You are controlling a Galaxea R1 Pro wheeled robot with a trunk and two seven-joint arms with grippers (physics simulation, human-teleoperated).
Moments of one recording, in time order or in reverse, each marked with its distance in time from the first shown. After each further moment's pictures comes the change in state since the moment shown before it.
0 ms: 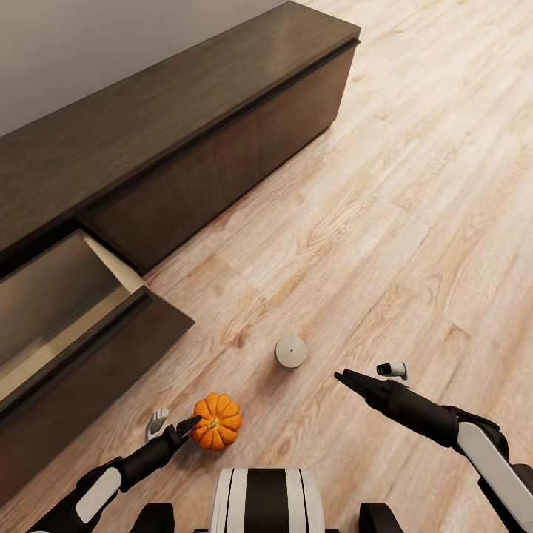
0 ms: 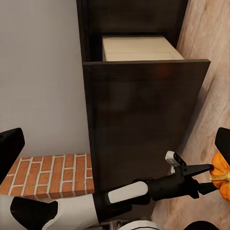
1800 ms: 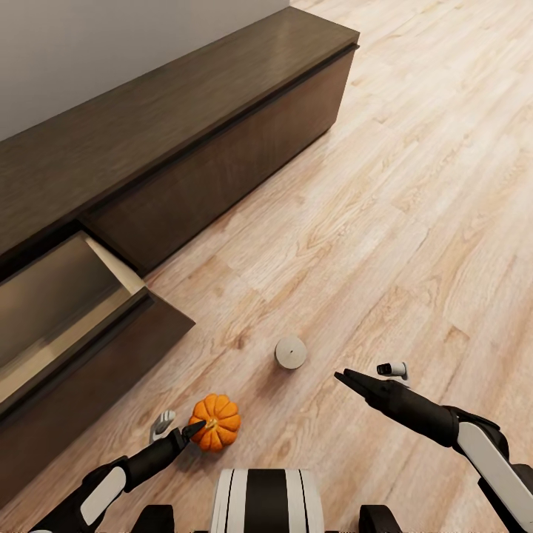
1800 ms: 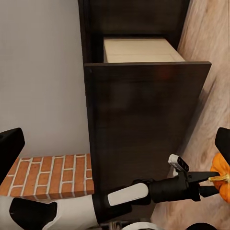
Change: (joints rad) left arm 0.000 -0.001 -0.052 -0.020 -0.042 -0.030 0.050; right arm 0.000 0.000 -0.001 0.003 -0.001 -0.003 0.000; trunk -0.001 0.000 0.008
